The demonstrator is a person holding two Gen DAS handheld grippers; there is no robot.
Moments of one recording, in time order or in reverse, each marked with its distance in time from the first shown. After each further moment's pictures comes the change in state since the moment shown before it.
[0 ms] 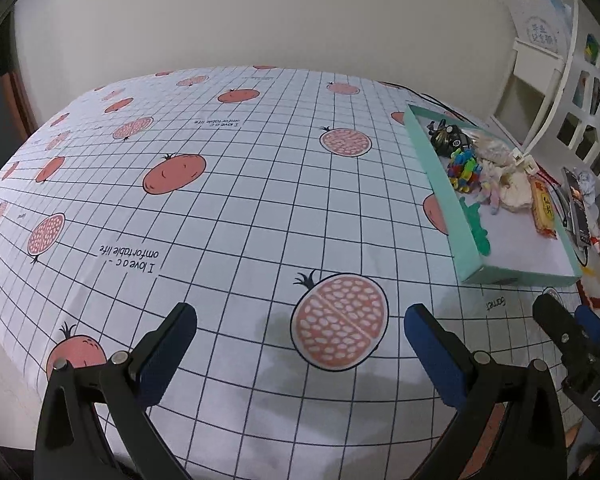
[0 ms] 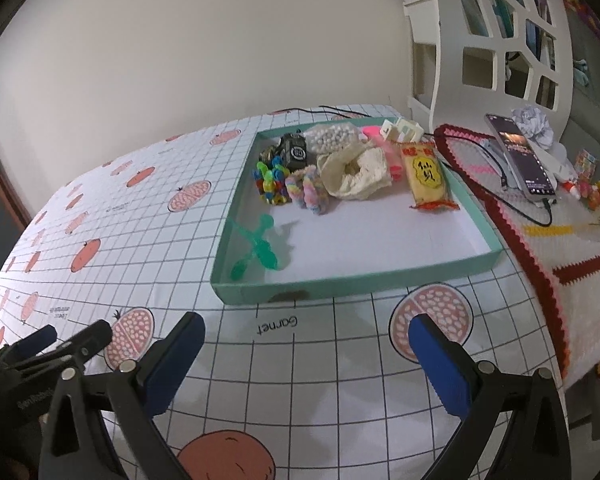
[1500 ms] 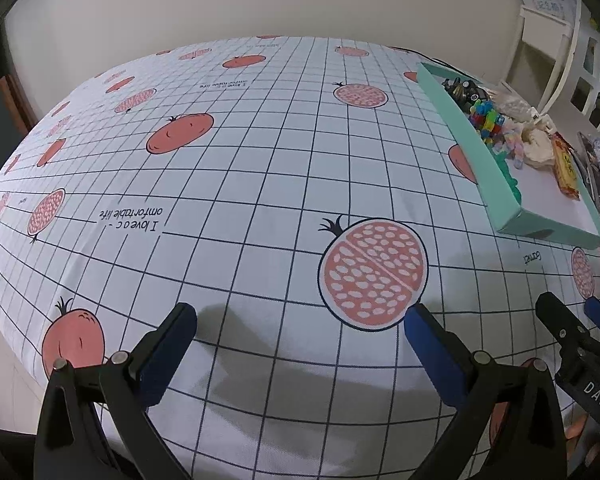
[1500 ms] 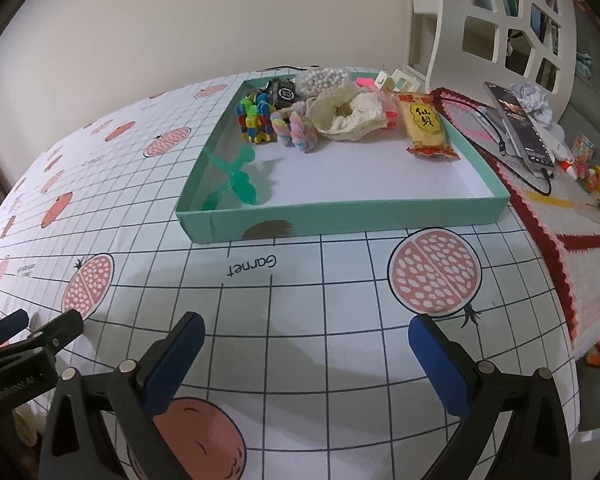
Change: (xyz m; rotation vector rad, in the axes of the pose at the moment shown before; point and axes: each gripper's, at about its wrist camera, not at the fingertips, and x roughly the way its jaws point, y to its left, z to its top) left arm 0.021 0.011 -0.025 0.046 0.087 0.052; right arm 0.026 -0.002 -0.028 -0.044 0.104 -0.064
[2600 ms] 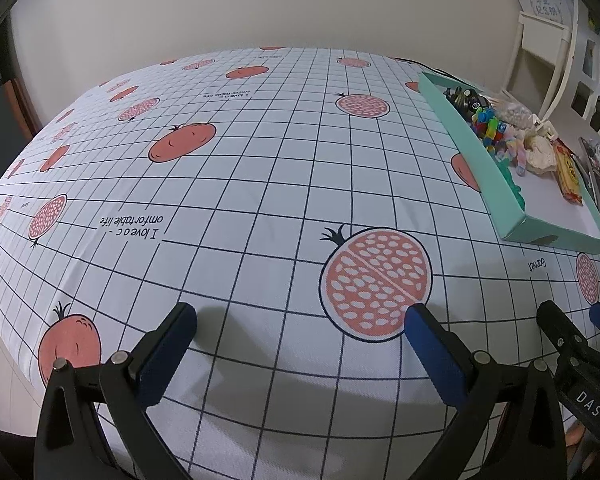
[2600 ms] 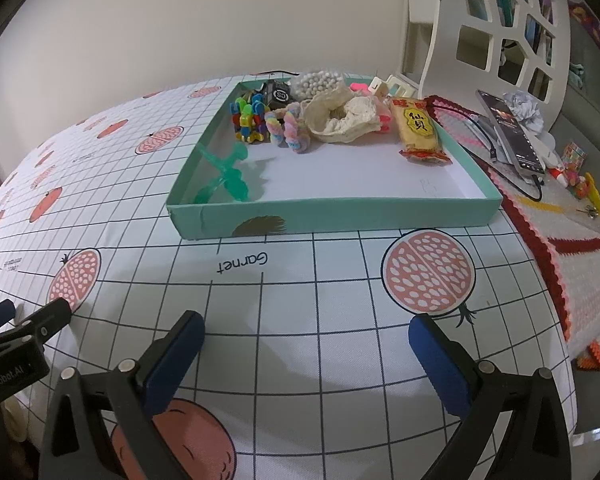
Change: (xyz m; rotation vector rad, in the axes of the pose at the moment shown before) left arm 0.000 0.001 -0.004 -0.001 -0.057 0.010; right arm 0.002 0.001 -0.005 -0.023 -0.035 -0.048
